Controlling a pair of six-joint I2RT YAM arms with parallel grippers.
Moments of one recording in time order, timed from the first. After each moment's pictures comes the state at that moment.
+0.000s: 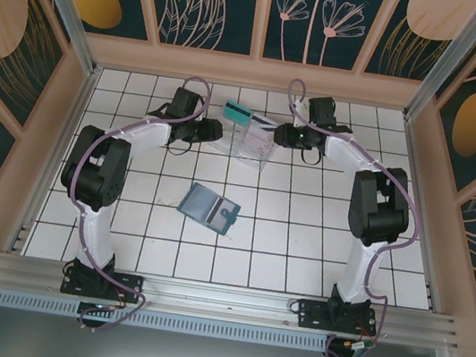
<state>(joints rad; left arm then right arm) -0.32 1.97 1.34 -0.20 0.29 -0.52 0.30 1.98 1.46 -0.35 -0.44 0.17</state>
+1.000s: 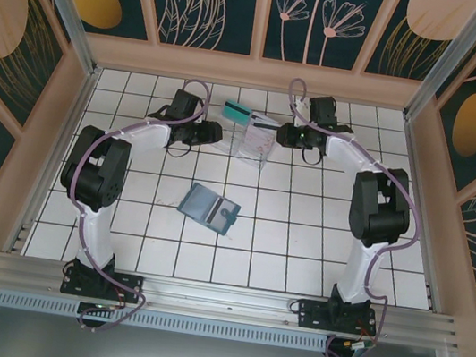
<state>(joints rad) -0.32 1.96 1.32 -0.19 0.31 -0.53 0.30 1.96 1.46 -0.36 -0.43 0.17</state>
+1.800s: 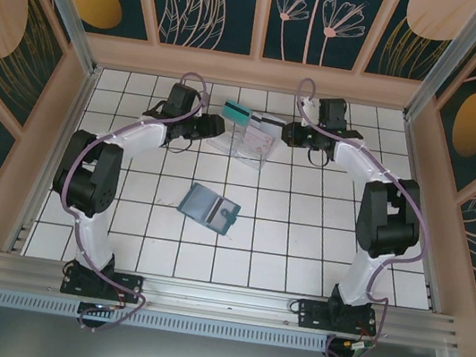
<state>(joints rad) -0.32 1.89 1.31 -0.16 0.38 -0.58 0.27 1.85 1.37 -0.29 -0.48 0.16</state>
